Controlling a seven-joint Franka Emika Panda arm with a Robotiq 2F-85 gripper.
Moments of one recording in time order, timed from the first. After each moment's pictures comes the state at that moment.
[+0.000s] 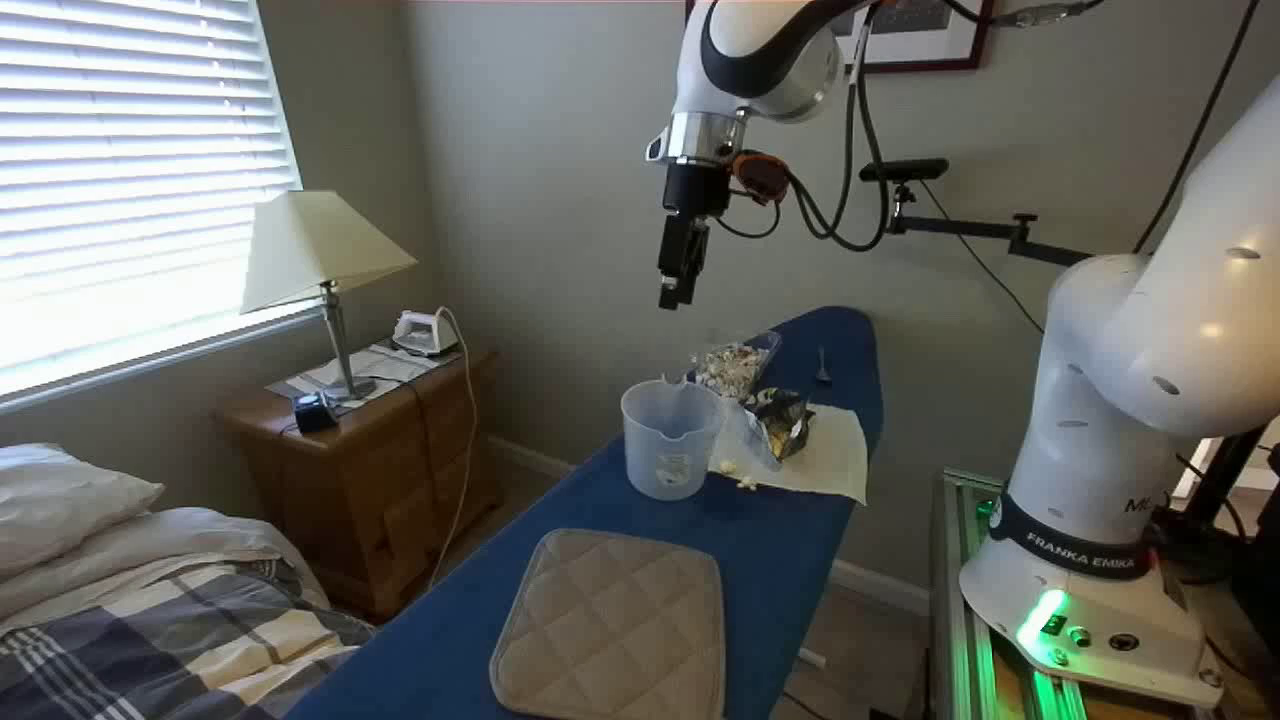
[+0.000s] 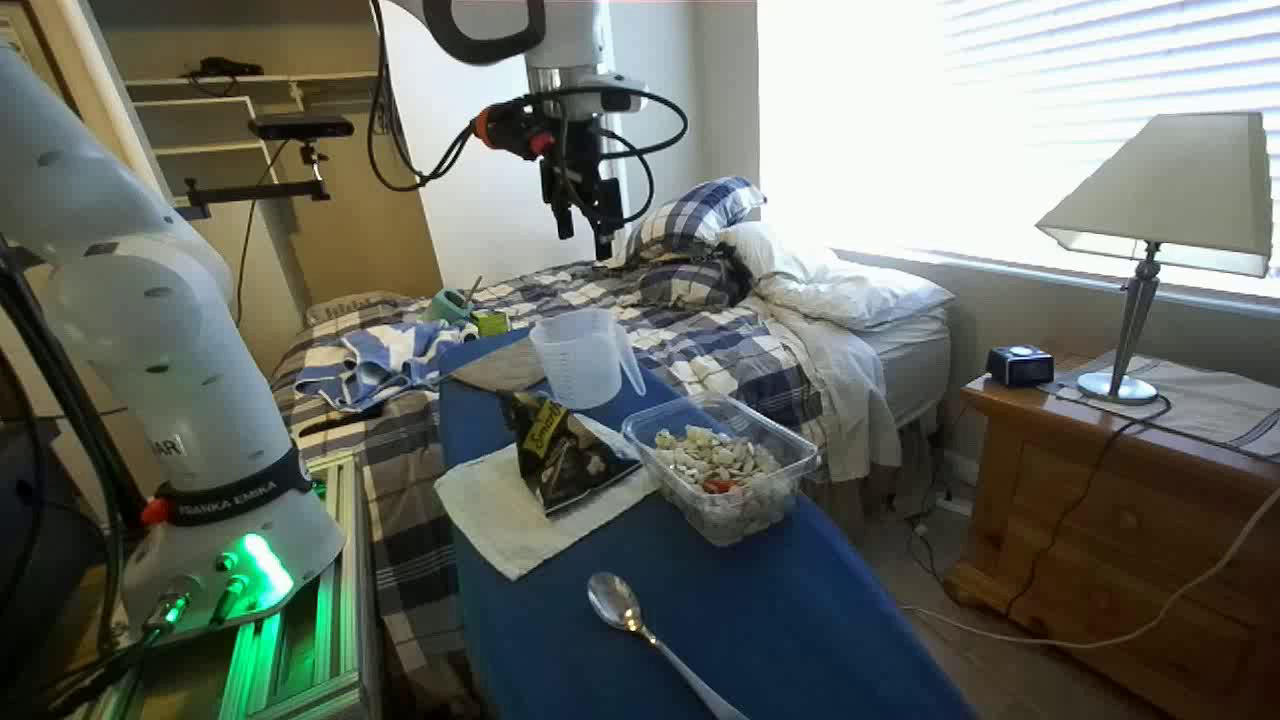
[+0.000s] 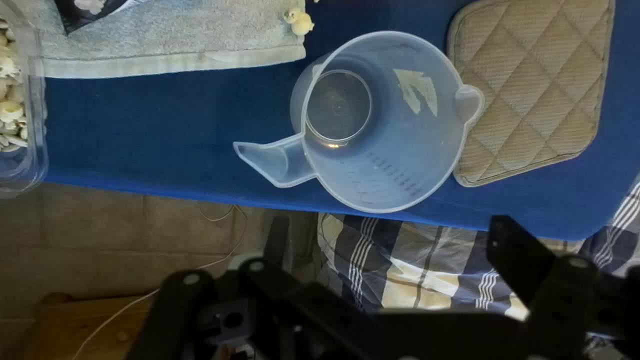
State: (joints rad) arm 0.07 -0.36 -0.17 -2.40 0.20 2.08 -0.33
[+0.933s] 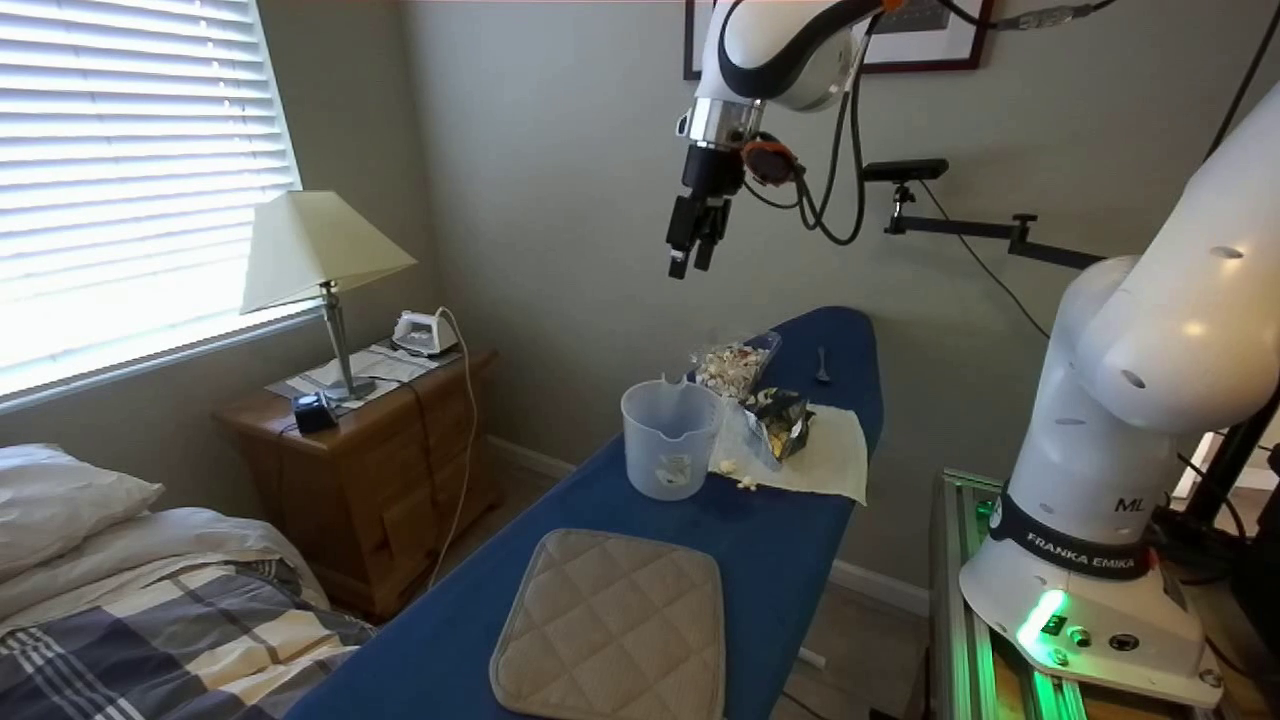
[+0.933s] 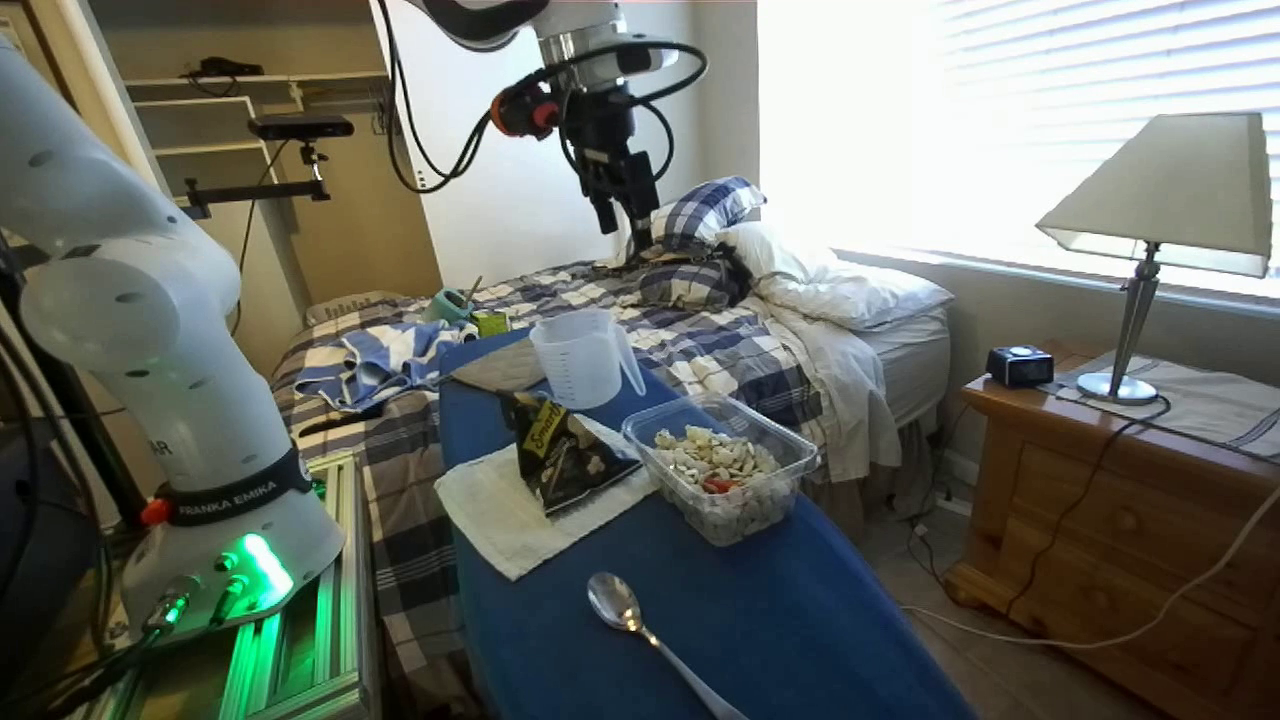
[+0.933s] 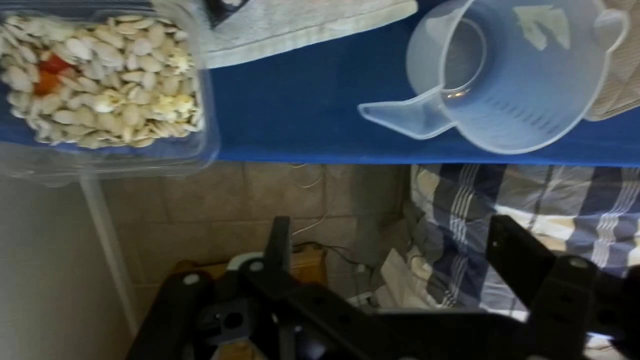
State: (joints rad) arm -0.07 -0.36 -0.17 -2.37 0.07 2.17 -0.22
